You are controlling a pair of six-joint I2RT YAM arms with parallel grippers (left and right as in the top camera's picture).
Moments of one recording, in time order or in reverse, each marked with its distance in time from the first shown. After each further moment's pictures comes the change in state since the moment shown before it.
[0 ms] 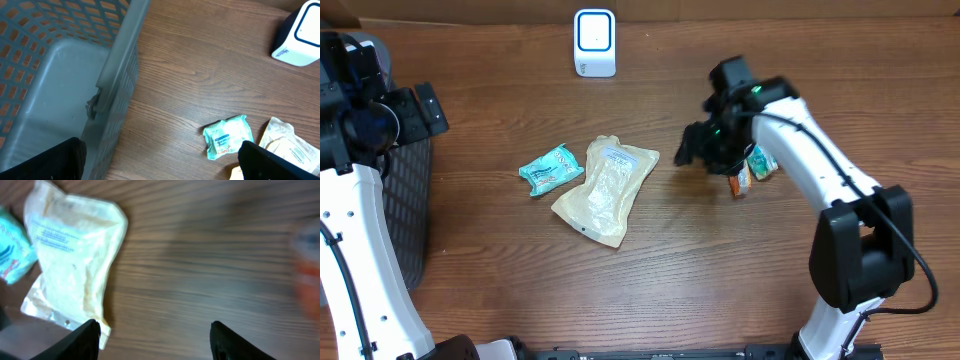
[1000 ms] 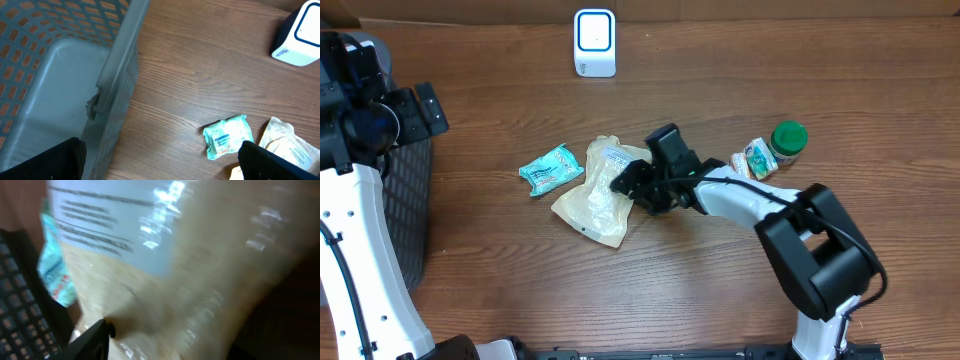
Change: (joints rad) left arm 0.000 0.000 0.000 0.000 0.000 0.000; right arm 0.265 0.048 -0.408 0.896 -0.068 0.591
